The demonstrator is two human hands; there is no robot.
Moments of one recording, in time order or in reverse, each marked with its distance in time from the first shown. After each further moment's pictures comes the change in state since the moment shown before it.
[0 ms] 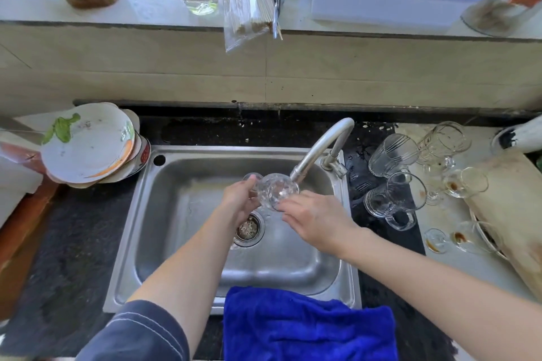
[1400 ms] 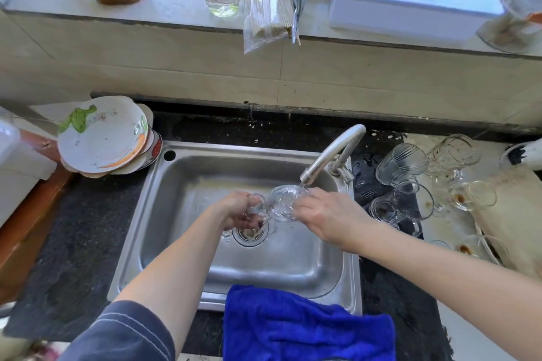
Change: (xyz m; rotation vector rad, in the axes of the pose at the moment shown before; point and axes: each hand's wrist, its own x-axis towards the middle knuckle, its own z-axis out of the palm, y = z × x) left_hand -0.009 0.006 -0.033 0.526 -0.143 -0.146; right_hand 0.006 0.019 -0.009 -0.186 -0.164 -0.167
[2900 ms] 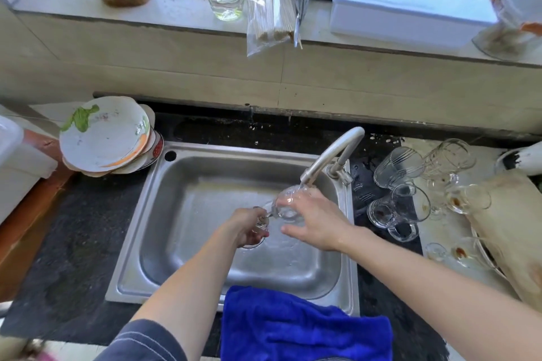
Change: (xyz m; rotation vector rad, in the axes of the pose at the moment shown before) left_hand -0.002 -0.027 0.026 -0.056 0.081 -0.093; right_hand 0.010 -0.018 -0.001 0.446 -0.044 0.319
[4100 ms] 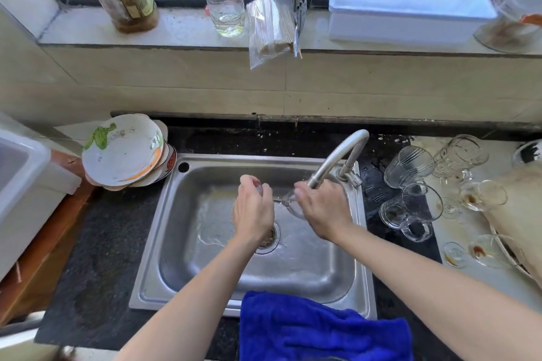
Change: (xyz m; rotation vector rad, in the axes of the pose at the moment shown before) left_hand -0.086 0.034 0.013 0.393 0.639 0.726; right_hand 0.032 0.010 0.024 0.124 0.482 0.206
